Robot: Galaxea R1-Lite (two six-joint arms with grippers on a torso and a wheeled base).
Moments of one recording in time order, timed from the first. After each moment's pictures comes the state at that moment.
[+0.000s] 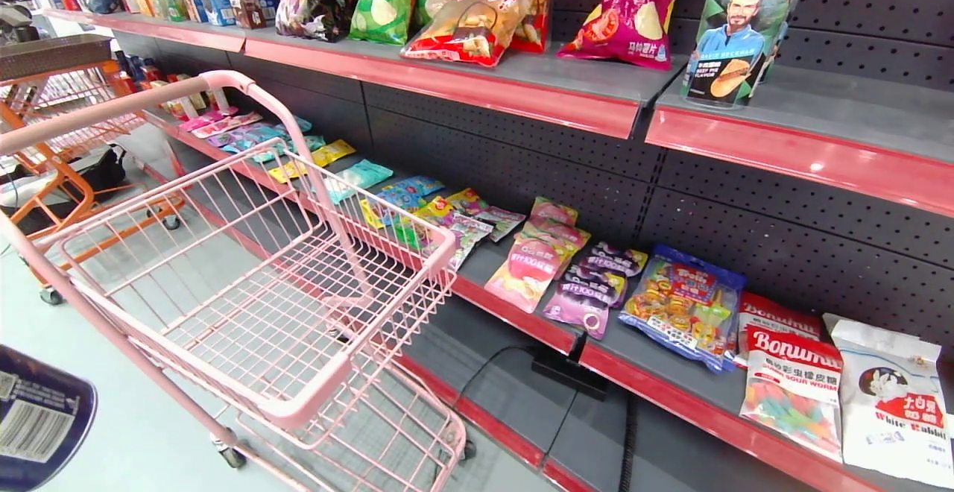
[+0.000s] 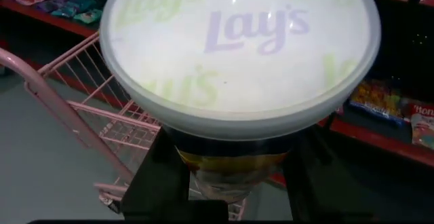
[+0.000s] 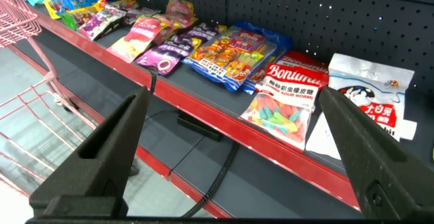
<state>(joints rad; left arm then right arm) -0.12 0.57 -0.91 0.39 -0.05 -0.05 0.00 0.00 0.00 0.00 0.00 -0.01</state>
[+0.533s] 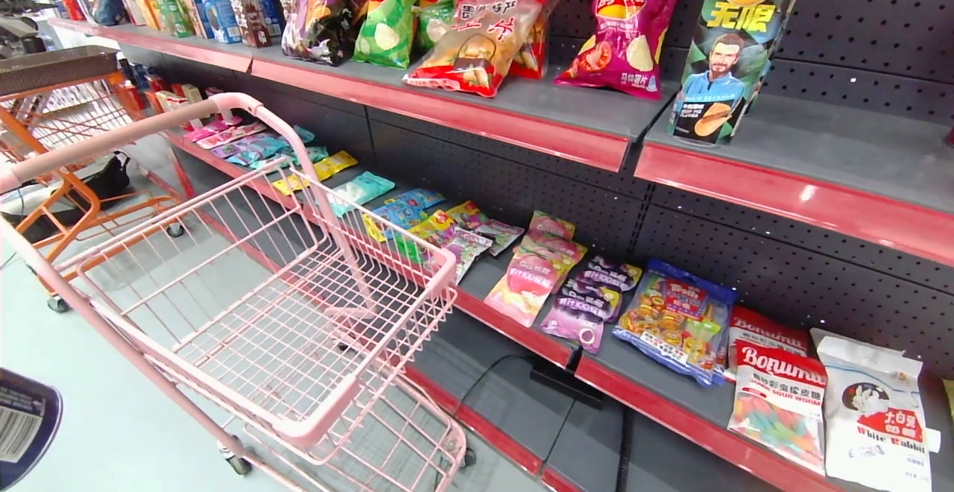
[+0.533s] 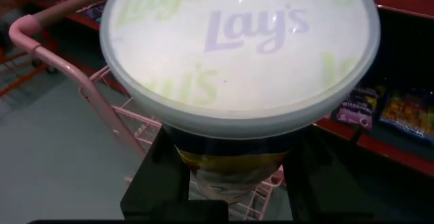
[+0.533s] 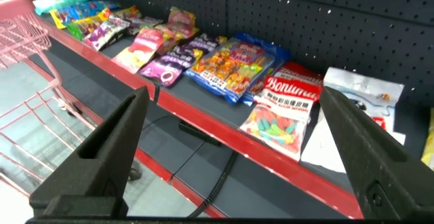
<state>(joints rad) -0.12 0.54 -0.88 0.39 0.06 -0.02 0.00 0.00 0.00 0.00 0.00 -0.01</state>
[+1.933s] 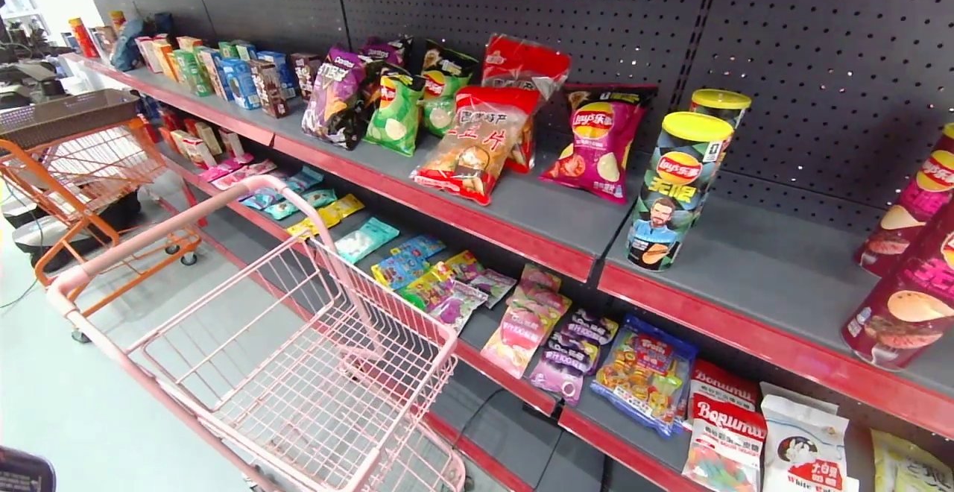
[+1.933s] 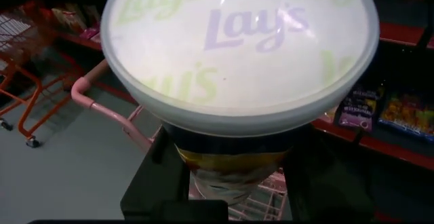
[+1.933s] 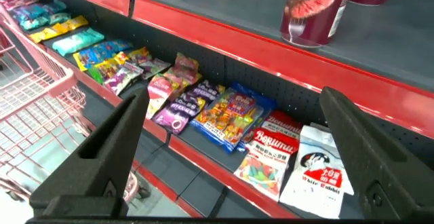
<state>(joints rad) -0.12 0.38 -0.73 0.43 0.06 0.10 0.00 0.00 0.00 0.00 0.00 -0.01</state>
